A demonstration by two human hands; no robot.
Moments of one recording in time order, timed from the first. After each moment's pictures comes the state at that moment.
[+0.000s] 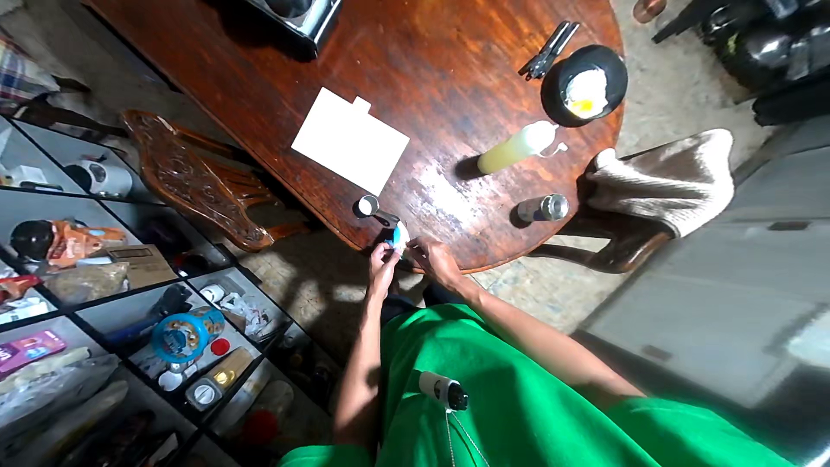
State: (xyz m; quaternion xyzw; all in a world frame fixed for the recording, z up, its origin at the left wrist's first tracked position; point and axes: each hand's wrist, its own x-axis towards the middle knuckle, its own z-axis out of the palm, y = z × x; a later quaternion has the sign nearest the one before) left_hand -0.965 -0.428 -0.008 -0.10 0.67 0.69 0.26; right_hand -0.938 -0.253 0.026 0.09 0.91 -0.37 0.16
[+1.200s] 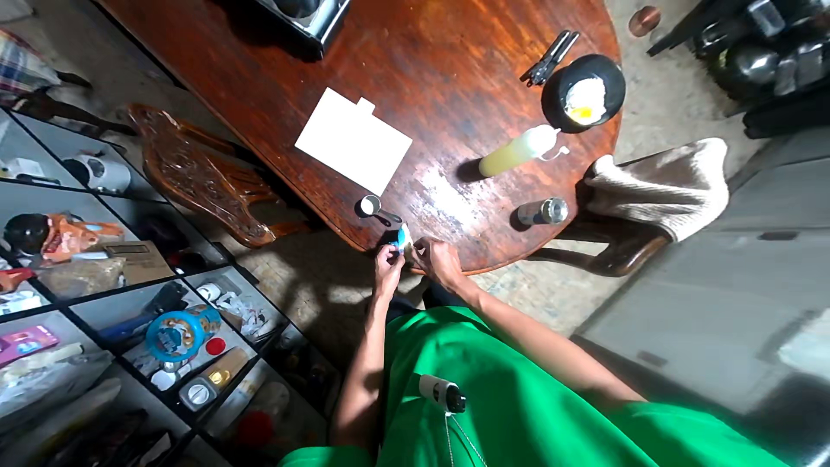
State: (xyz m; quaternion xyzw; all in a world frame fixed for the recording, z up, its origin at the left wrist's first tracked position) left_hand -0.956 -0.420 -0.008 -0.10 0.72 0.64 0.25; right_hand -0.943 -0.262 0.047 0.13 0.95 -0.24 0.18
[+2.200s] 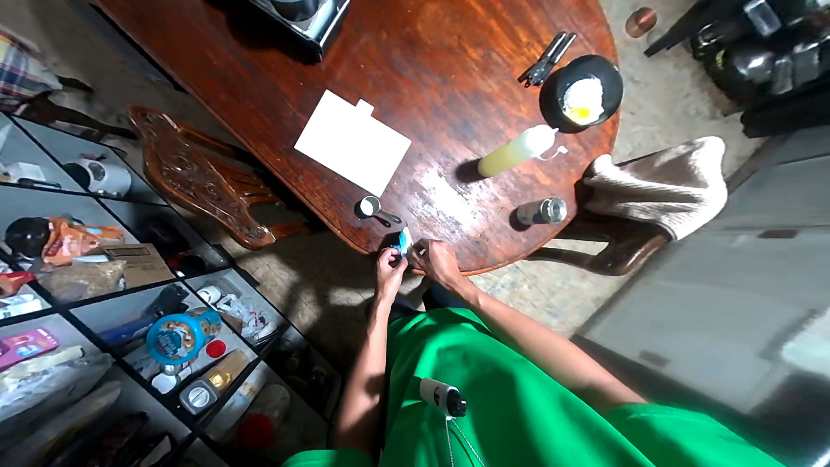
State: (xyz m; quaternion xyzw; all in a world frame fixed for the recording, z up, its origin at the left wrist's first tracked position) left_hand -0.949 -0.418 -0.014 -0.11 0.72 0.64 0.26; right_hand -0.946 -0.262 0.039 0.17 0.92 -0.27 0.23
